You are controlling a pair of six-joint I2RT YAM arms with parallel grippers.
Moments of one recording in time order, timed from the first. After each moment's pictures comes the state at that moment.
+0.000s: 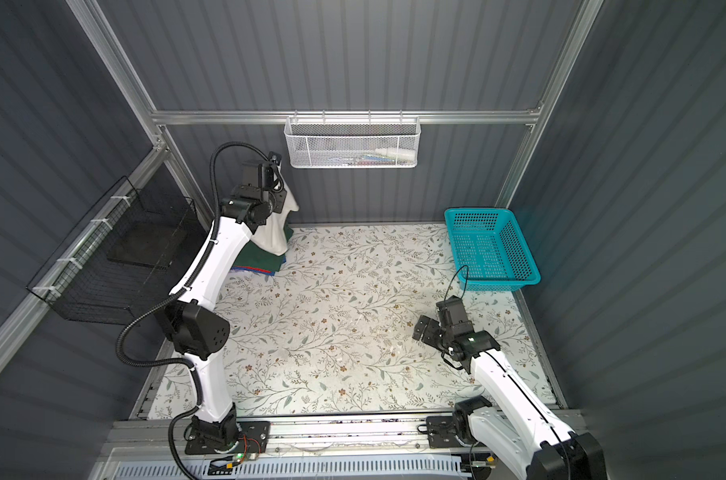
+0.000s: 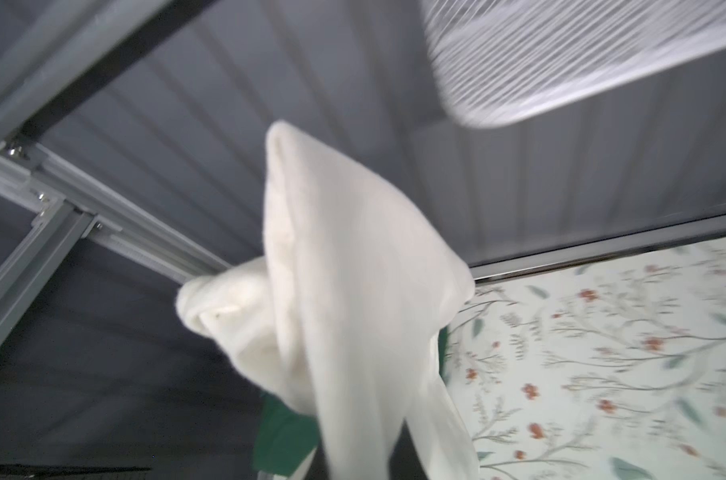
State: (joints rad) left arm -0.35 1.97 2.24 -0.69 -0.43 0.24; right arm 0.27 0.92 0.54 -0.59 -0.02 0.65
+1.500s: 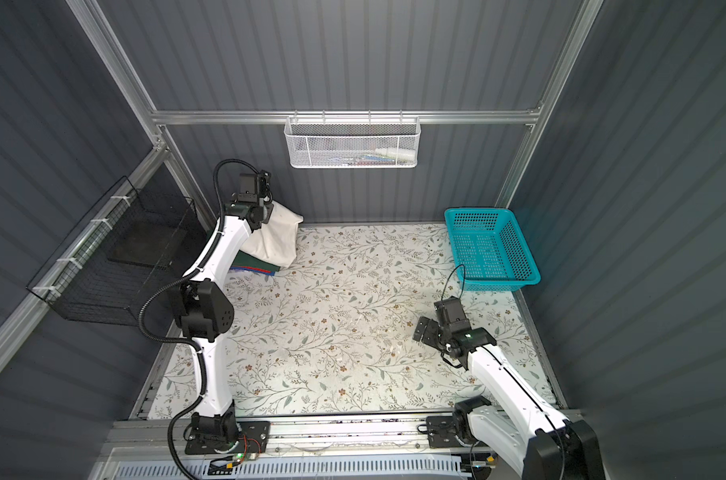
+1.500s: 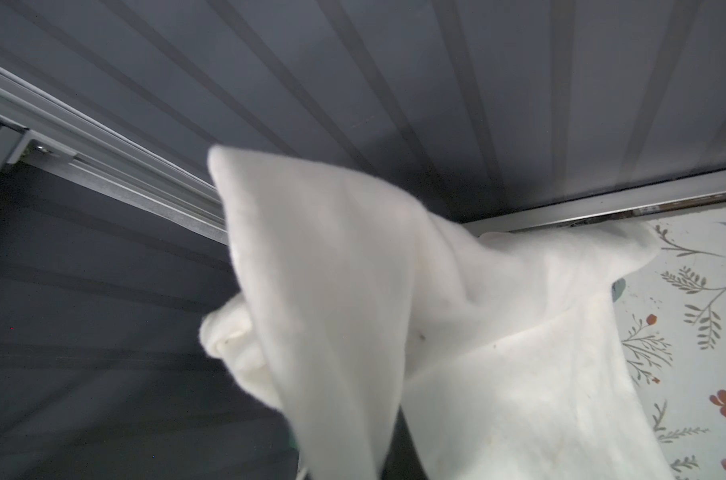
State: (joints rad) left arm -0.18 2.16 2.22 -0.66 -0.51 0.34; right arm 0.27 1.00 0.54 -0.59 0.01 0.63
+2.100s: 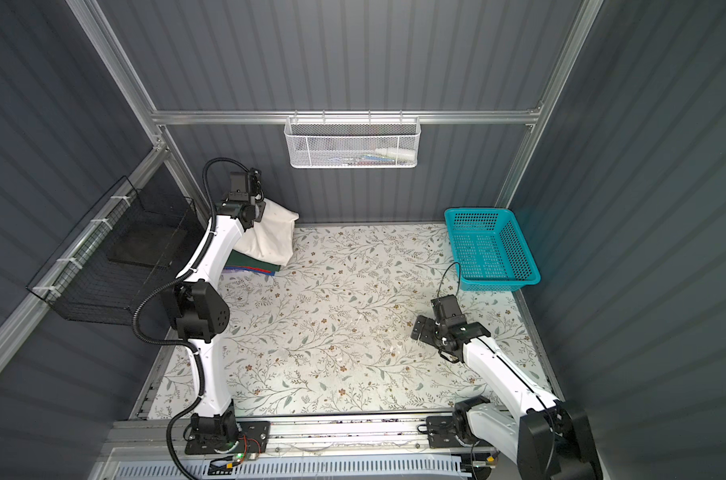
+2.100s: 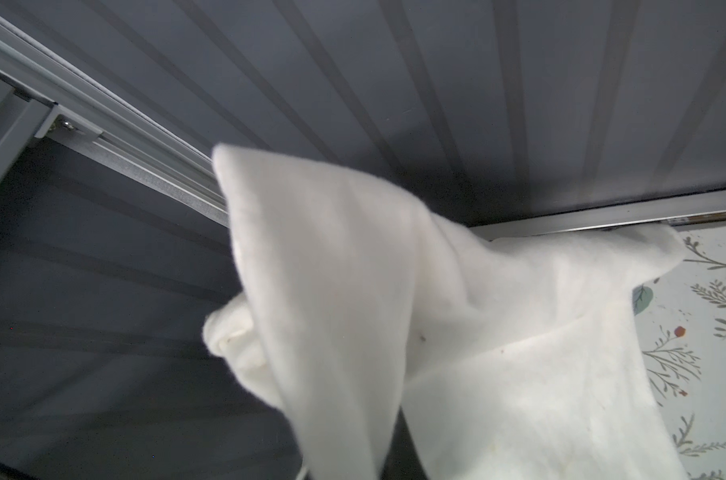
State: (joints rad) left arm -0.14 2.16 2.20 -0.64 -0.51 0.32; right arm 0.27 1.08 0.57 -0.56 0.00 0.62
